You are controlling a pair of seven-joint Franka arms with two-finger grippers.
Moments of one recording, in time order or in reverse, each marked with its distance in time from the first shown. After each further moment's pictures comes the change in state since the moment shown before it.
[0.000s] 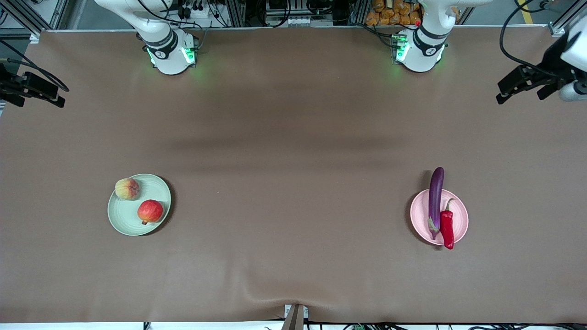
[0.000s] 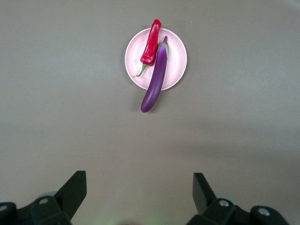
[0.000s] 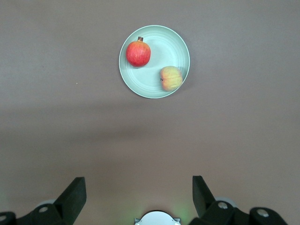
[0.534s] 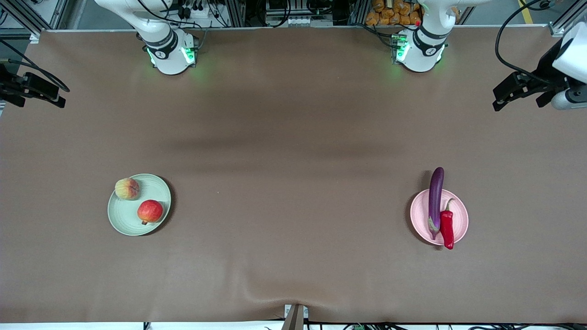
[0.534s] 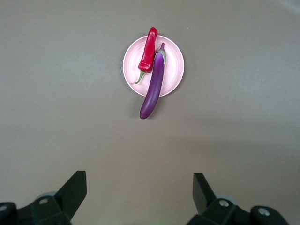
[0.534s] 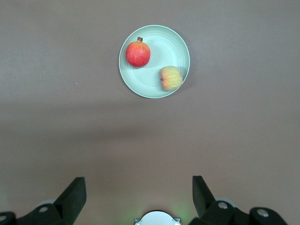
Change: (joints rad) left arm 0.053 0.076 -0.061 0.080 0.007 -0.018 0.000; right arm 0.000 0.000 0.003 0.000 -0.001 0.000 0.002
